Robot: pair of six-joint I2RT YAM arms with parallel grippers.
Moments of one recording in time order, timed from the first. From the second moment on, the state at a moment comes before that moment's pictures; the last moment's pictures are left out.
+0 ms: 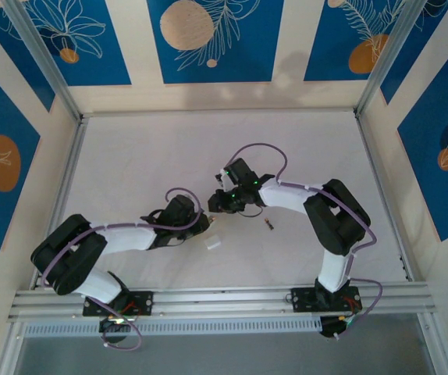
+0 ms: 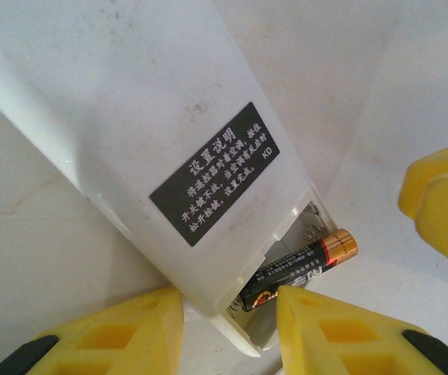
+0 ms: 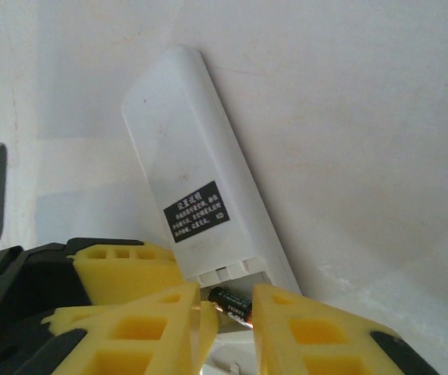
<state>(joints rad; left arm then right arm) -0.75 1.47 0.54 0.08 0.08 -1.03 0.69 1.81 1.08 -0.26 -0.47 0.61</state>
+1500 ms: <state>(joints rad) -0.75 1.50 0.59 0.00 0.07 -1.00 0.69 1.81 1.01 -0.25 -0.47 0.66</state>
